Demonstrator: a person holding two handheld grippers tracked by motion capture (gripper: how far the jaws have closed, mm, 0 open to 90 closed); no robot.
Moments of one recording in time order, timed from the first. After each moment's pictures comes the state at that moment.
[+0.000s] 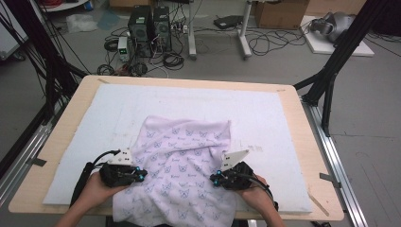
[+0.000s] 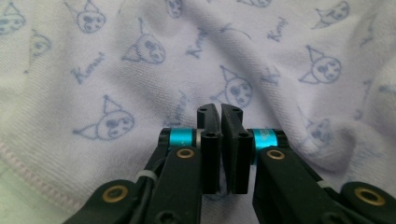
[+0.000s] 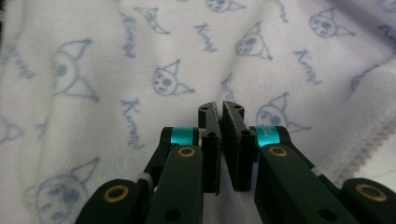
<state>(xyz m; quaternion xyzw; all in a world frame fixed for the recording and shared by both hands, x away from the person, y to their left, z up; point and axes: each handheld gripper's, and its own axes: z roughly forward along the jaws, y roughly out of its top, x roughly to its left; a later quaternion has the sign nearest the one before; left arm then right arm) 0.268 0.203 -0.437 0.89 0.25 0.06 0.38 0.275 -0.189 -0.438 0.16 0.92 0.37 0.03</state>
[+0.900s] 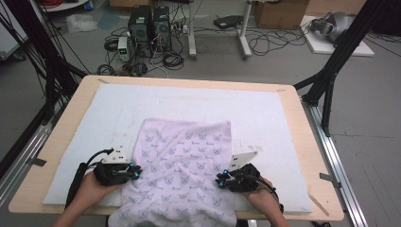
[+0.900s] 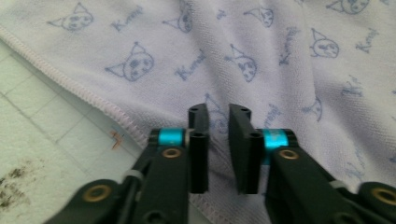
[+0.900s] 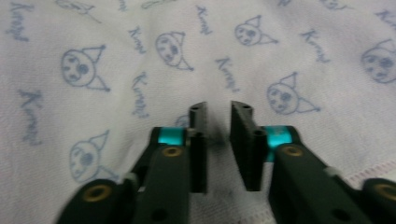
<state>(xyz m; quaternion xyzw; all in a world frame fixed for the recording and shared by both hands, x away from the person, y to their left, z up) 0.272 0.218 -0.438 0.88 0.28 0.09 0.38 0.271 -0.208 -0.440 0.18 0.91 0.38 0.03</state>
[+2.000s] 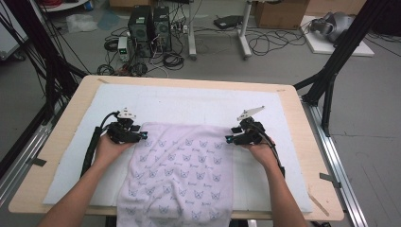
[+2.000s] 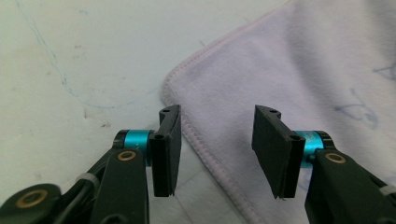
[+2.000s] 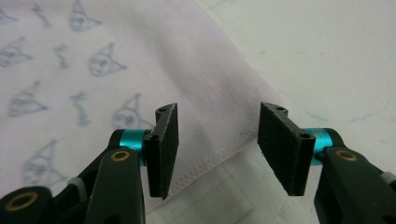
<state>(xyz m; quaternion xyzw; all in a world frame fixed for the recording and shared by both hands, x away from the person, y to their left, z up) 0.401 0.213 -0.438 0.83 0.40 0.15 0.35 0.414 -0.242 -0.430 0.31 0.88 0.35 0.08</state>
